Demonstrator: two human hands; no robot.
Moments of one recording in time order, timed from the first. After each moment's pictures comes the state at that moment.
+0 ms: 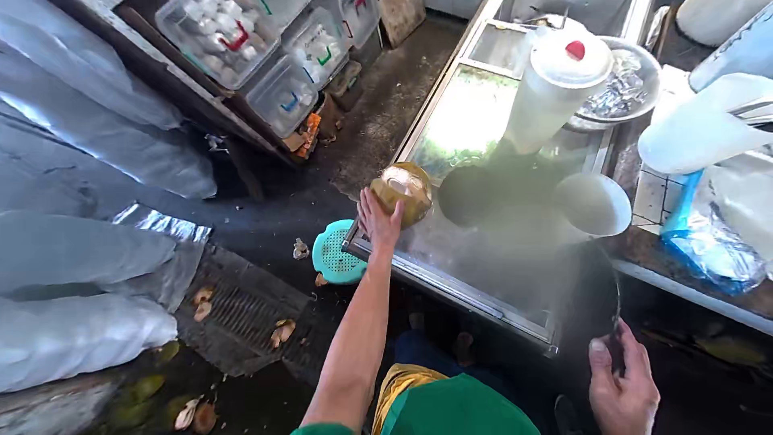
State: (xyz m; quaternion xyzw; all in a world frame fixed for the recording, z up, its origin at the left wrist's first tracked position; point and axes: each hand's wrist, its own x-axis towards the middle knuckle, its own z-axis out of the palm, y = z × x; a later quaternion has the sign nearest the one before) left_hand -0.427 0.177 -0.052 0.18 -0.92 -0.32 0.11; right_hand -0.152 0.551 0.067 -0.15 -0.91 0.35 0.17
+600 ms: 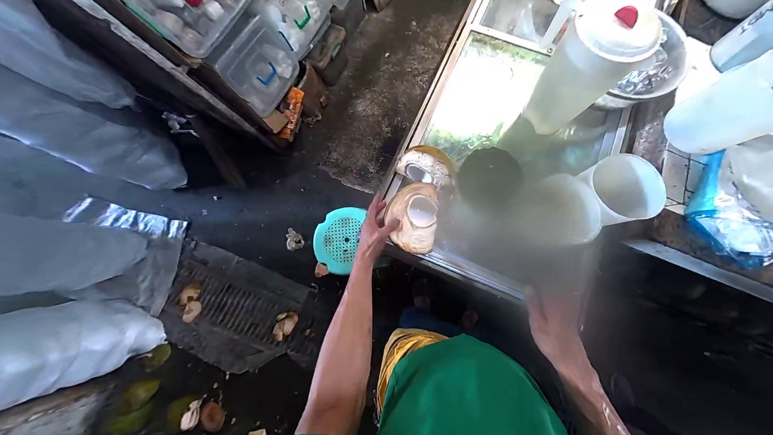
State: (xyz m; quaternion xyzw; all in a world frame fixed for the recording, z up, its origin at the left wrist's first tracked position) left_hand -0.397 0.066 -0.068 0.07 -0.76 -0.64 -0.11; right_hand -0.218 0.417 0.043 -0.09 -0.94 0.32 0.00
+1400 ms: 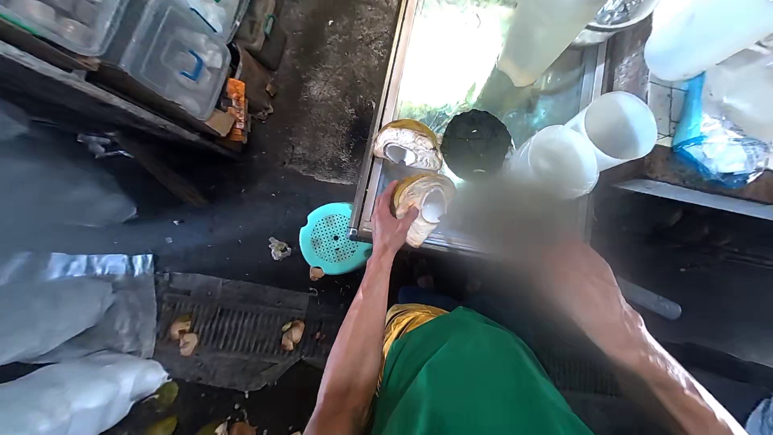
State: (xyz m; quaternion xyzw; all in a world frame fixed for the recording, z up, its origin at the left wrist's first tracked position) left_hand -0.397 0.106 -0.052 -0.01 -0.86 -0.51 -0.09; right_hand -0.261 0.374 0.121 -0.05 -0.98 0.01 -0.17
